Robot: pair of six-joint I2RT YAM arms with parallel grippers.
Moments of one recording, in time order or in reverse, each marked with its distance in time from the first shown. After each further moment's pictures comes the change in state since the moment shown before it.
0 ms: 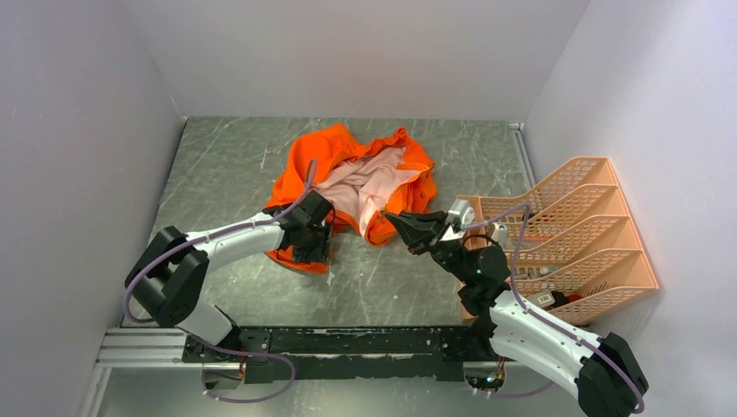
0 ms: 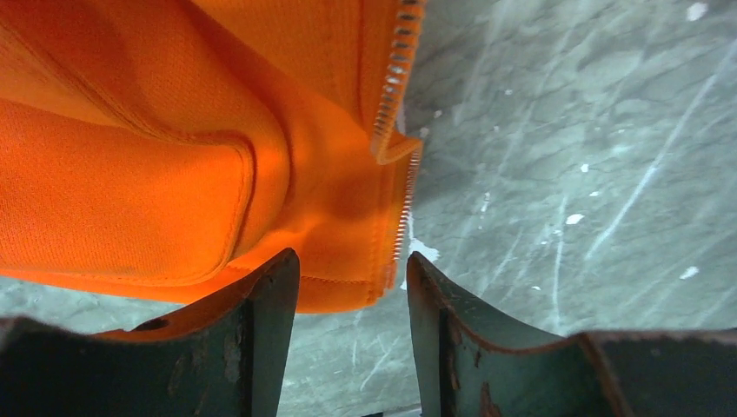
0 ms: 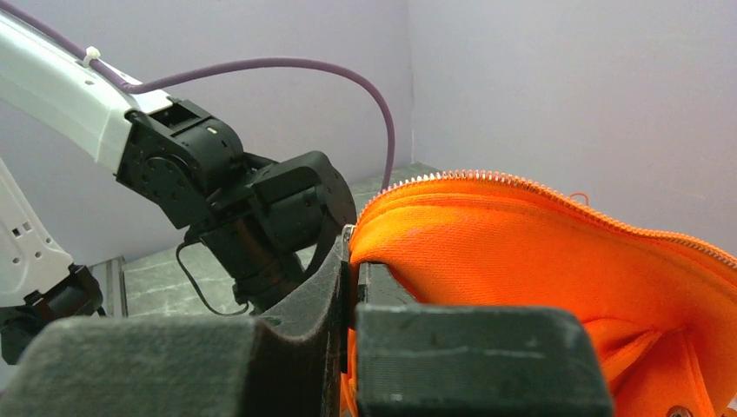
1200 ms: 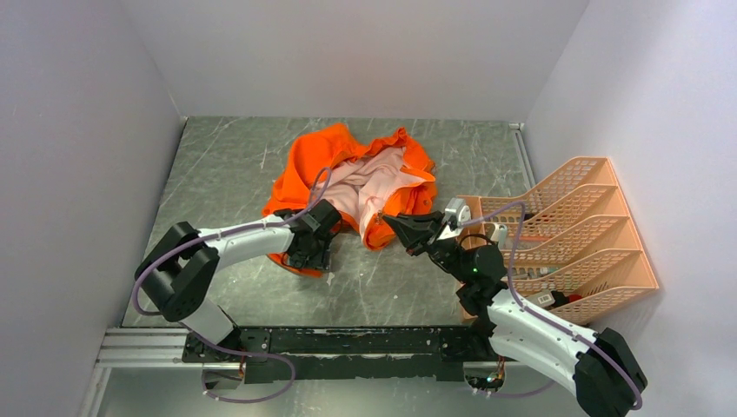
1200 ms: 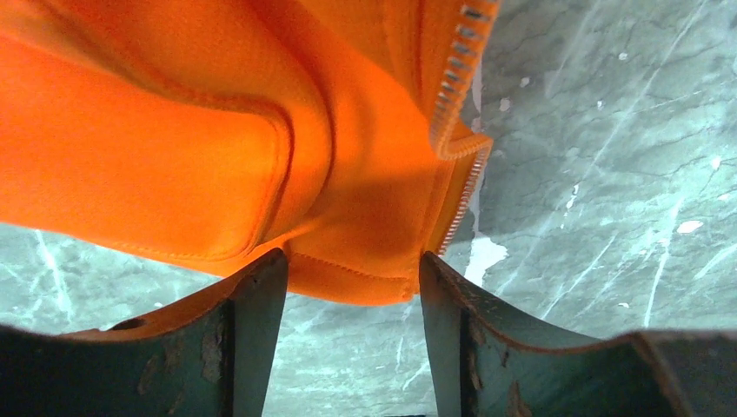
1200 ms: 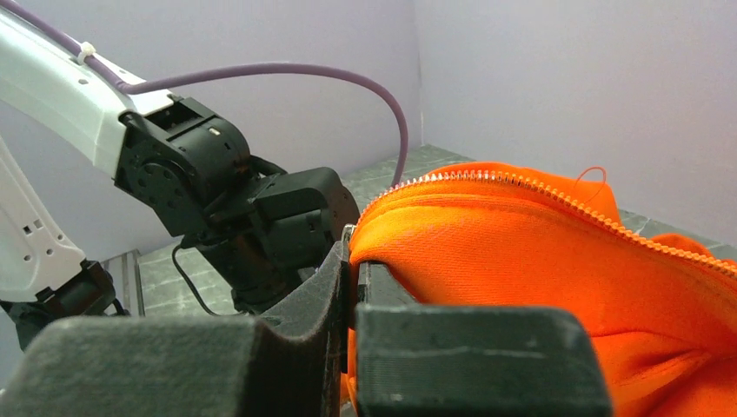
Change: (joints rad) left arm -0.070 0.067 0.014 -0.097 -0.140 -0.006; right arm -0.003 0.032 -0.013 0.008 -0.004 0.045
